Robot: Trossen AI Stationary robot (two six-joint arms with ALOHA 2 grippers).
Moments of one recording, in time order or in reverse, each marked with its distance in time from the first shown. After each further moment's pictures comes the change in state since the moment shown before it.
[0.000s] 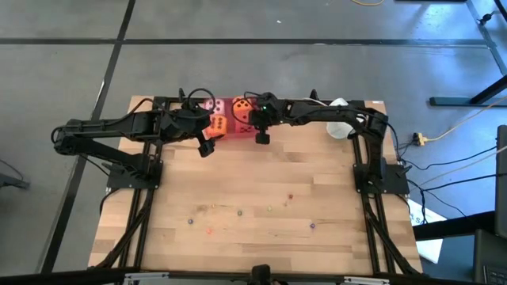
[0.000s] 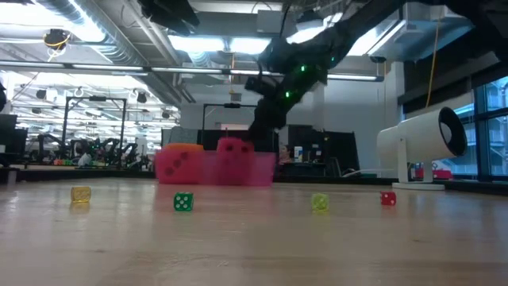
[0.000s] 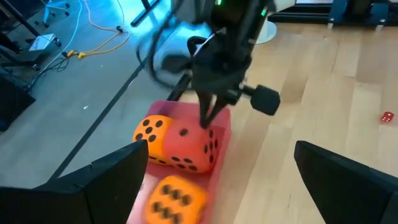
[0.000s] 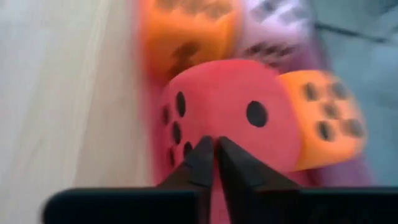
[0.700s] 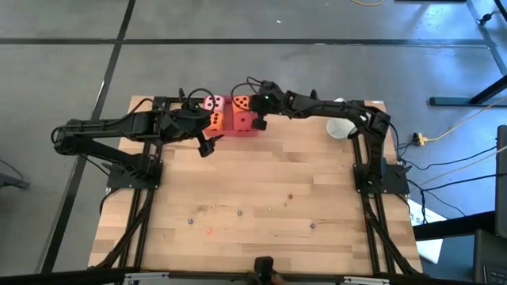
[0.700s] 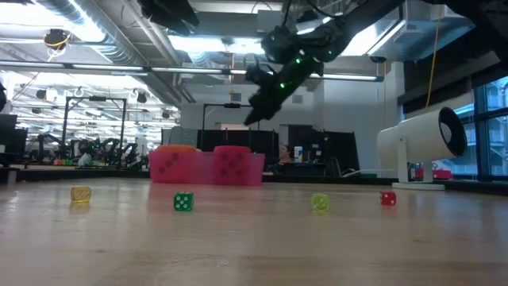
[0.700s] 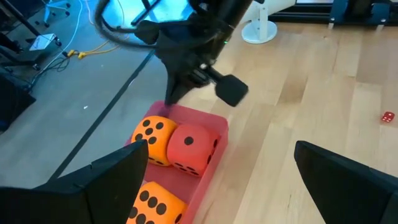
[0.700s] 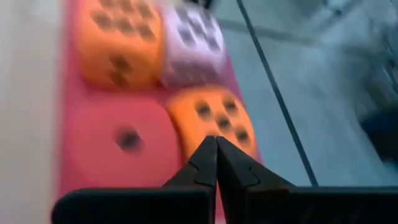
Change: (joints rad) left arm 0.000 0.000 0.000 -0.001 0.000 0.000; right arm -0.018 -0.011 0.078 0.032 0.172 0.026
